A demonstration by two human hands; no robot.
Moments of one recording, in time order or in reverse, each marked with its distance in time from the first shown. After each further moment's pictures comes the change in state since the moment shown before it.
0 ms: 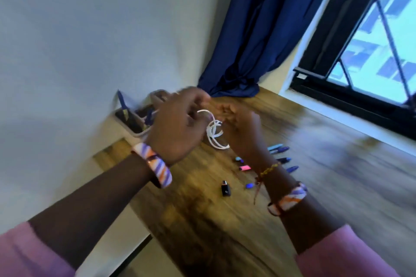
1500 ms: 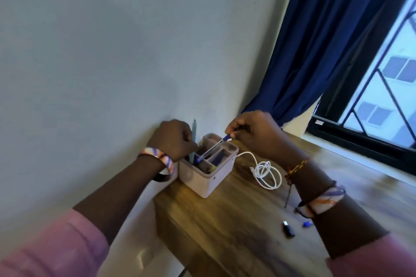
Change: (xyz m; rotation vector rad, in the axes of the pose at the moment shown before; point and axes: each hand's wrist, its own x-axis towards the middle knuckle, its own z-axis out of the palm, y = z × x) left_hand 0.041 -0.101 -0.134 0.360 -0.143 -0.117; right_hand 0.054 -0.147 0.036 -0.336 -0.277 -0.071
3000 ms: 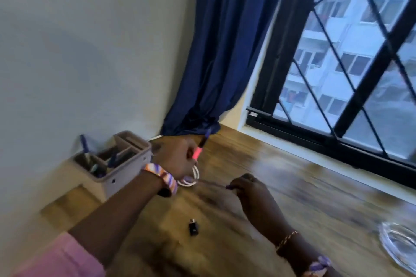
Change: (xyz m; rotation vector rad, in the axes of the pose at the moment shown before) left_hand 0.001 0.164 0.131 -0.084 -0.211 0.150; right_hand -0.162 0.203 -0.007 -0.113 0.096 0.178
